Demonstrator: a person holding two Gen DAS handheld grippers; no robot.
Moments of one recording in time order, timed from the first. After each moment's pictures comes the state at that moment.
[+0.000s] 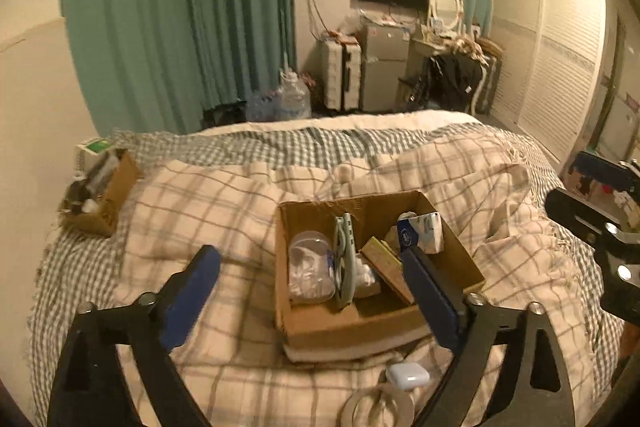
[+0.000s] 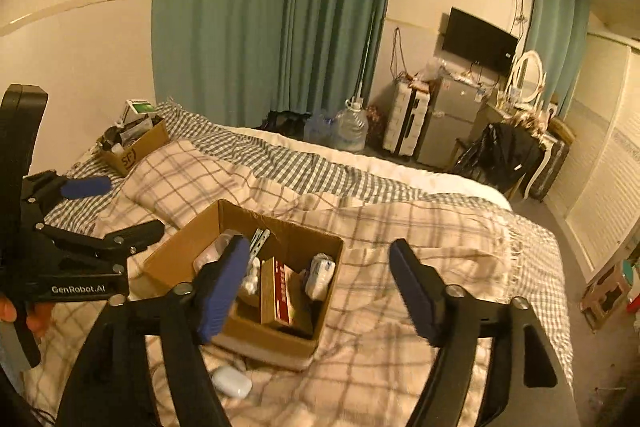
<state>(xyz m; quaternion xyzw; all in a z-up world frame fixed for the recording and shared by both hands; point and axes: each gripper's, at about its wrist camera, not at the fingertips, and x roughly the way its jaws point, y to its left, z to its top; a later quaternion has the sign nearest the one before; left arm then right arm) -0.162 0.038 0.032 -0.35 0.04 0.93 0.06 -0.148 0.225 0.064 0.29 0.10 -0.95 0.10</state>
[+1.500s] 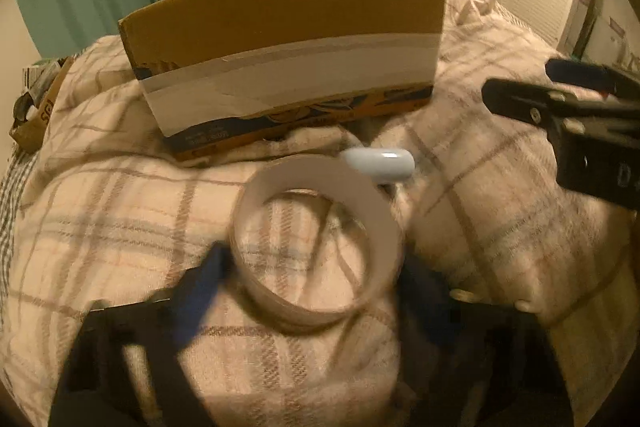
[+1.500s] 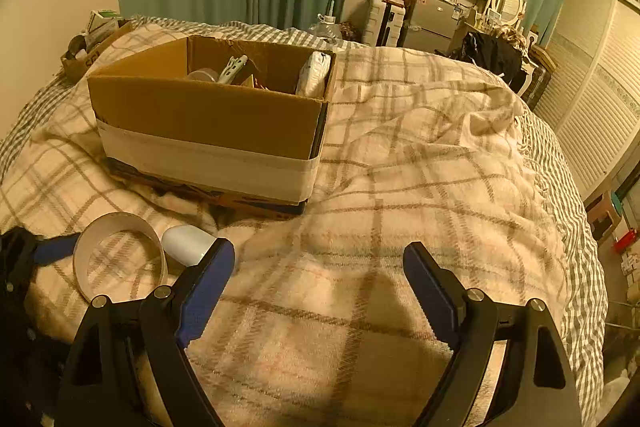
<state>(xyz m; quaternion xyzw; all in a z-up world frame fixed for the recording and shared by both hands) -0.077 0.089 -0.161 -0.47 0.09 0.87 0.12 -0.103 0.242 -0.112 0.41 0.09 -0.91 0.03</state>
